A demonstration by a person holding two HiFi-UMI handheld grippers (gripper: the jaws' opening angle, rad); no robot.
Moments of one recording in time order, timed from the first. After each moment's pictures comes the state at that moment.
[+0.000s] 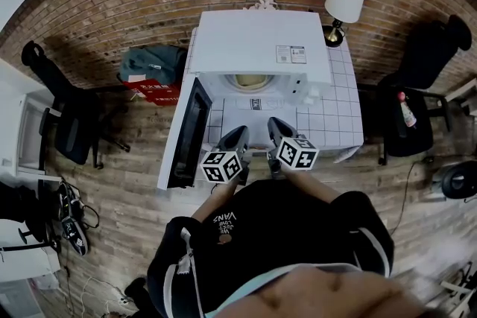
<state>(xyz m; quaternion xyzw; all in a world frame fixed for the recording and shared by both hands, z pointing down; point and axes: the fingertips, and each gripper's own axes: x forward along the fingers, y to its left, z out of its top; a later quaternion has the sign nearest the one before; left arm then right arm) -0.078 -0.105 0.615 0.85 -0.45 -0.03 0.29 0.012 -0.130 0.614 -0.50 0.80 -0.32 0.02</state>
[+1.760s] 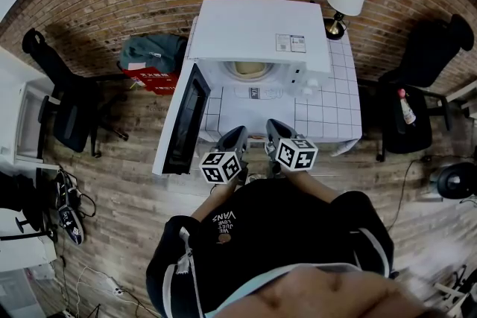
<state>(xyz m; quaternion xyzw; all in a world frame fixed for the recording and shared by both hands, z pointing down) -0.076 -0.067 0.627 0.83 -0.46 -0.03 0.30 0.010 -0.089 0.630 -0.48 0.81 -0.33 -0.03</state>
